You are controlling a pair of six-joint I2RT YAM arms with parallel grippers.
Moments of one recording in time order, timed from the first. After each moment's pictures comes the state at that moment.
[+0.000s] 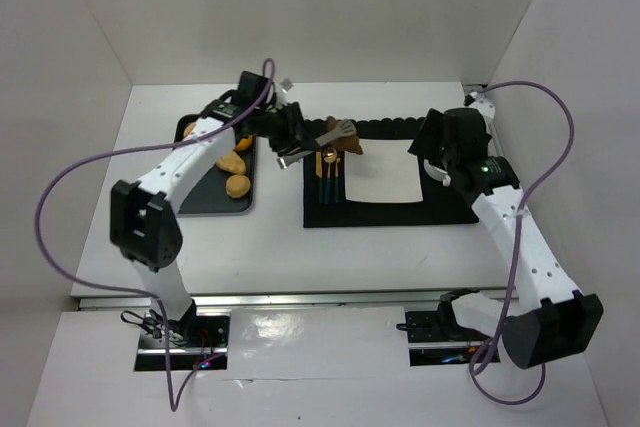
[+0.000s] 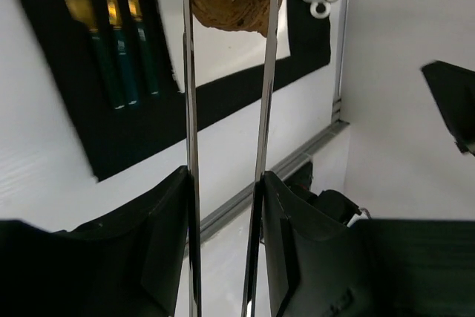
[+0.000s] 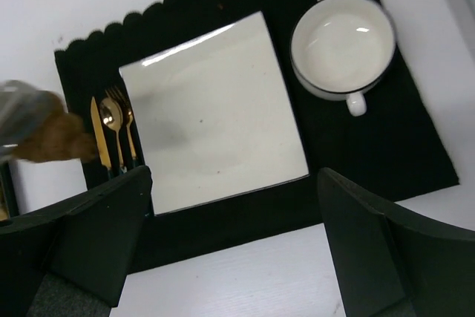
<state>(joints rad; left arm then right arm) -0.36 1.70 1.62 -0.69 0.51 -0.69 0.20 1.18 1.15 -0.60 0.28 0.52</state>
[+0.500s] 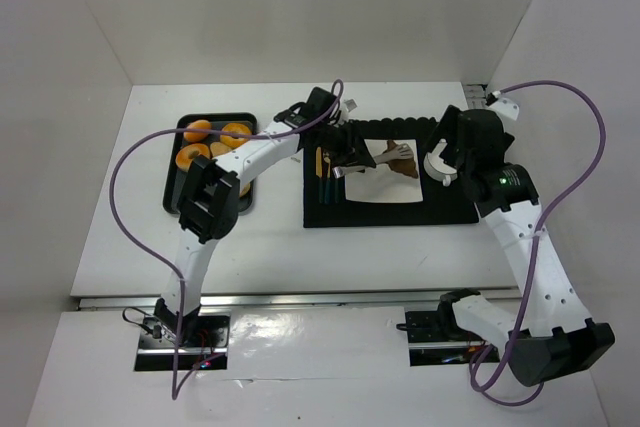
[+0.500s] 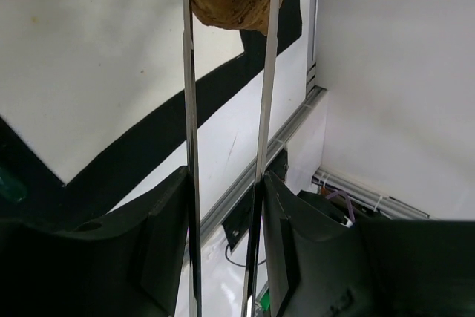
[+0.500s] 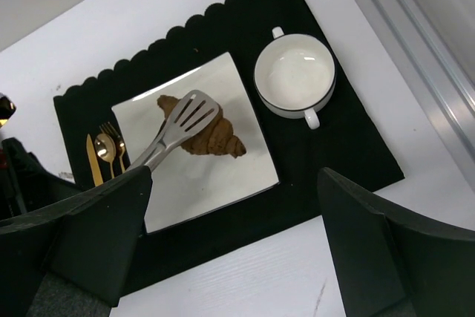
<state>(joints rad) -0.58 2.19 1.92 -0.51 0.66 -0.82 0.20 1.04 1.21 -0.70 0.43 0.52</state>
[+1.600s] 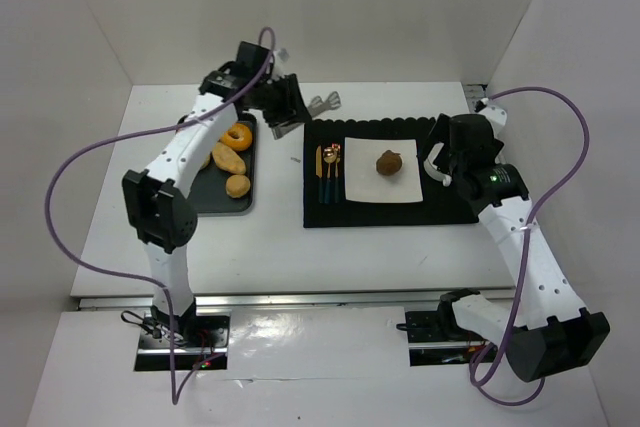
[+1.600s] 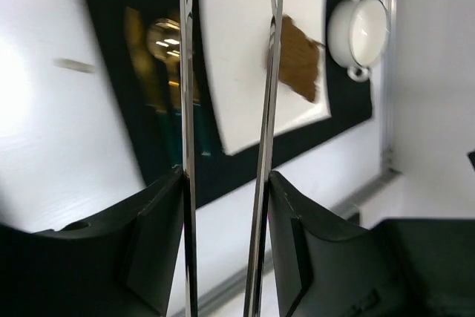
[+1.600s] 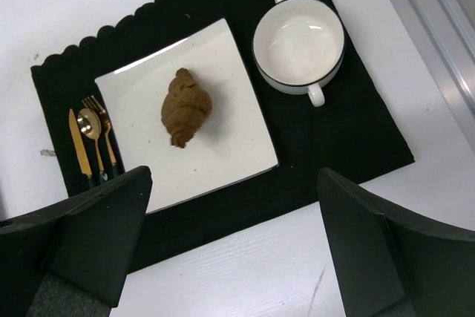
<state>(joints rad) -0.40 1.98 2.04 -0.85 0.38 -0.57 0.20 1.06 1.15 -0.69 0.40 0.53</state>
